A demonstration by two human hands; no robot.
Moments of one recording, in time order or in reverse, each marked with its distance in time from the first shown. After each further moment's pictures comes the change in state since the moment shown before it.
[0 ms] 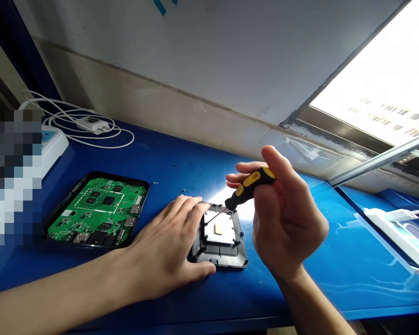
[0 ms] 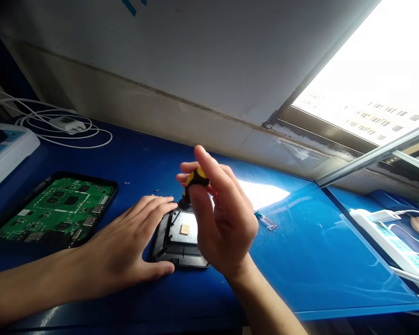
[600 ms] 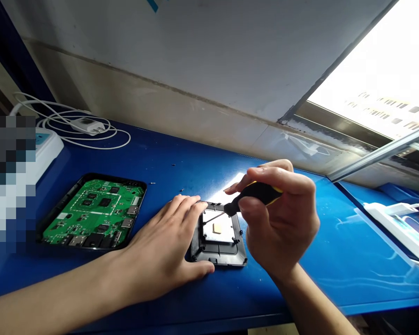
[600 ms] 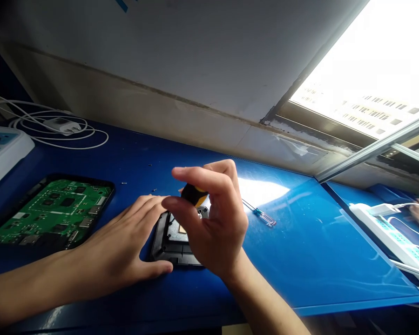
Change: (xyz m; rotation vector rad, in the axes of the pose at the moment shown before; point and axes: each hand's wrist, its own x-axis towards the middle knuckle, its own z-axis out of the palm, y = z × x) left_hand 0.000 -0.001 0.001 0.031 -0.012 -0.001; right_hand 0.000 -0.001 0.001 -0.060 0.043 -0.038
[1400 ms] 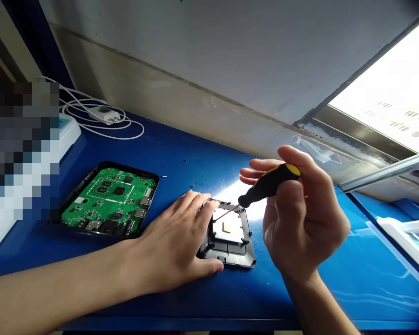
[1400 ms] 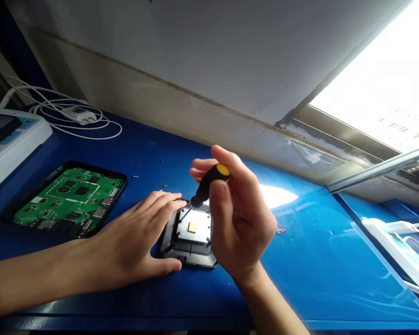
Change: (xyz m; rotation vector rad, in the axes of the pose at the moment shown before) left_hand 0.002 0.004 -0.002 -0.082 0.044 0.006; right_hand 0.000 0.001 0.004 0.124 0.019 0.109
